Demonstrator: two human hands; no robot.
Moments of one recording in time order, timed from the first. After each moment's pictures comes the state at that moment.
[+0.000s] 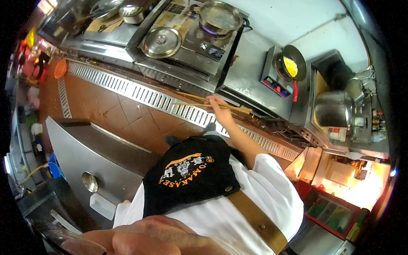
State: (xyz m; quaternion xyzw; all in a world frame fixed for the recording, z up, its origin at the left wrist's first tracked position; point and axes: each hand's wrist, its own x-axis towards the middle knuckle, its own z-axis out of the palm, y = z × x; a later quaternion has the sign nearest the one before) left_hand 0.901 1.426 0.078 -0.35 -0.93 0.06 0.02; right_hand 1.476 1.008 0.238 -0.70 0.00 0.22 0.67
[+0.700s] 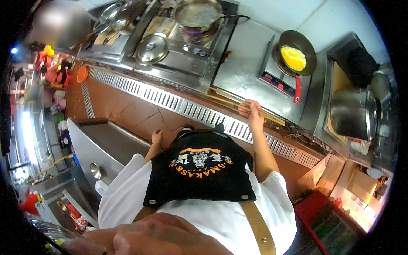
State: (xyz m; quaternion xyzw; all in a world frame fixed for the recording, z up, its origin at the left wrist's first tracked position) left_hand 1.424 1.128 0.010 -0.77 -0.48 0.03 -0.42; right_hand 1.660 0.707 0.240 -0.61 0.11 0.14 0.77
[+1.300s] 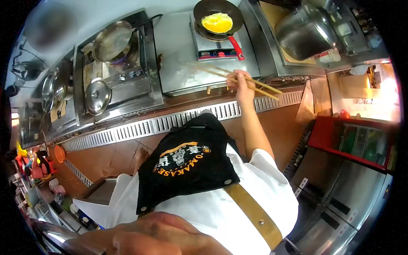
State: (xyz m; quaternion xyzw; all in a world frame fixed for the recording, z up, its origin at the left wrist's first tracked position) left_hand 1.497 1.181 -0.048 -0.45 -0.58 0.21 -0.65; right_hand 1.652 0.633 0.312 -0.62 0.17 -0.20 0.74
